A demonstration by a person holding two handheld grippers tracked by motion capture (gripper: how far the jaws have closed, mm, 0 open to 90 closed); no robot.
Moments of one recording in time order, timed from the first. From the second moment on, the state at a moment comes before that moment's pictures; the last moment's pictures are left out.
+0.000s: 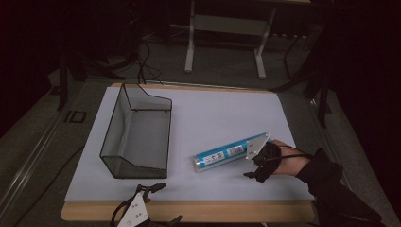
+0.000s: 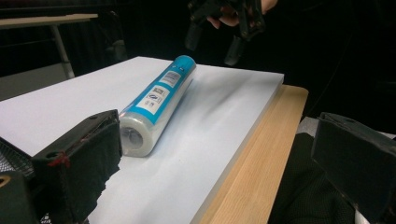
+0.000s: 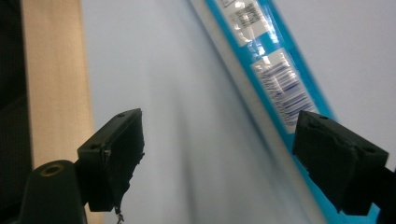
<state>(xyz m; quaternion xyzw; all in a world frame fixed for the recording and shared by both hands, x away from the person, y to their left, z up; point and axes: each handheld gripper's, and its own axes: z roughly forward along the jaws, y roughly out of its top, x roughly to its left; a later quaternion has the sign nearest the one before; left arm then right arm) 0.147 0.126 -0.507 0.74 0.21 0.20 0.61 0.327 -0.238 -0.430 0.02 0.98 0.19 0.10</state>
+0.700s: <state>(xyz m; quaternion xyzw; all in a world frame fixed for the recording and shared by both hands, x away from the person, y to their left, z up) 0.148 0.128 -0.507 0.74 0.21 0.20 0.60 0.378 -0.204 -0.433 -0.01 0.98 0.11 0.14</state>
